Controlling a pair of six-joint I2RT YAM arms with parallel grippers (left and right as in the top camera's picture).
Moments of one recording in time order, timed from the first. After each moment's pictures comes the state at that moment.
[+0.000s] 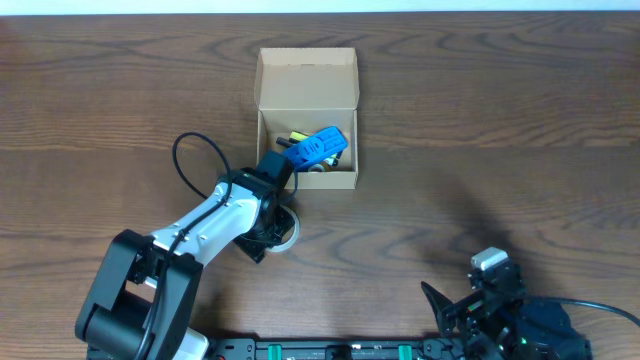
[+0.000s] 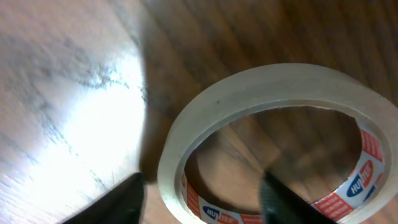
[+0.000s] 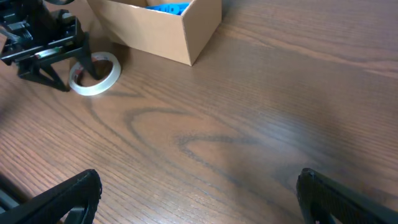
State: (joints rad) left arm -0.46 1.67 0.85 -0.79 0.10 -1.30; right arm 0.58 0.05 0.54 -1.07 0.03 0.18
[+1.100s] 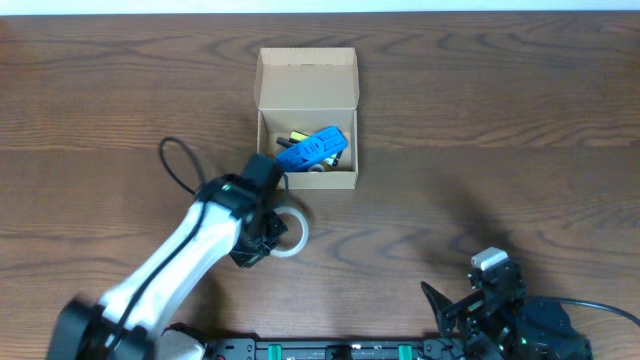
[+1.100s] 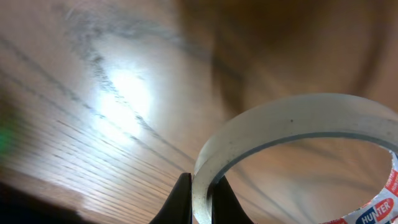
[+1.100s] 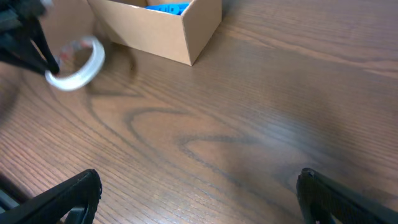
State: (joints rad) left arm -0.46 1.38 0.84 -0.94 0.15 -1.12; right arm 0.58 0.05 0.54 -1.07 0.03 0.18
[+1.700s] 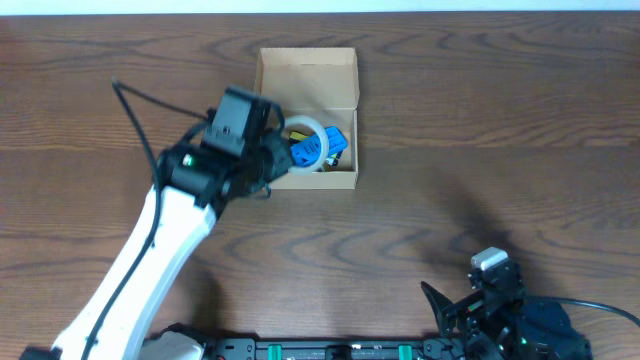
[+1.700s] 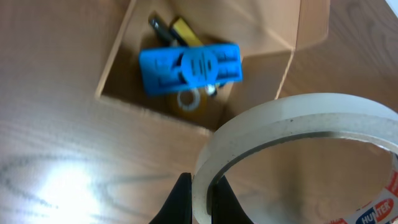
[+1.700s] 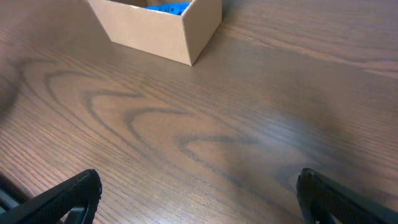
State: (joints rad) left arm -0.41 1.40 1.31 -0.94 0.12 -0.89; right arm 0.58 0.05 0.54 -1.07 0.03 0.18
